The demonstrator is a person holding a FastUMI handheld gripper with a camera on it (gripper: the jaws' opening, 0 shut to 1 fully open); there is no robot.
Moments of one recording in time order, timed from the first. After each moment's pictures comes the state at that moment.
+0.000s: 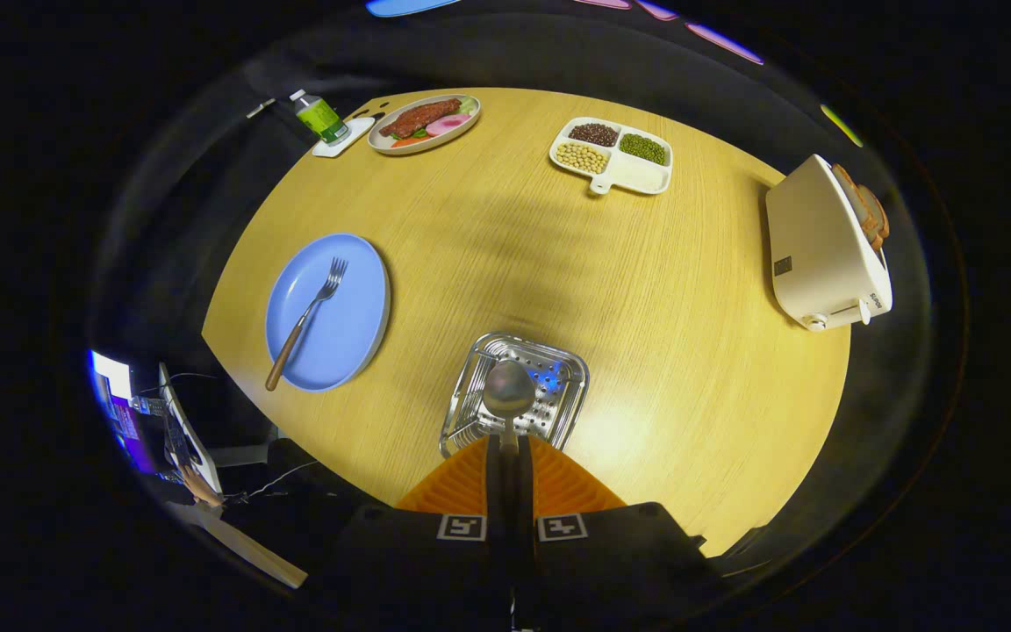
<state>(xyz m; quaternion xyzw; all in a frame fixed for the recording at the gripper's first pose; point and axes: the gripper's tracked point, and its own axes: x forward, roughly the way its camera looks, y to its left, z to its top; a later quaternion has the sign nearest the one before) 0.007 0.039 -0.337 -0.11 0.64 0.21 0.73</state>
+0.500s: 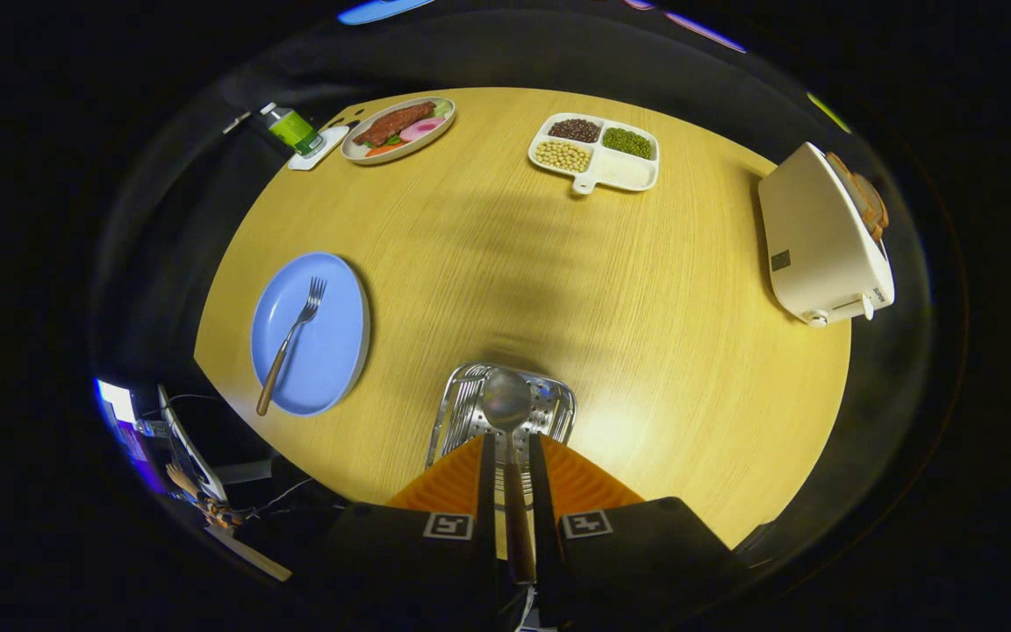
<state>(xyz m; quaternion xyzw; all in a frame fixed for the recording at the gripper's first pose) 0.026 0.041 -0.336 -0.08 0.63 0.18 0.75</state>
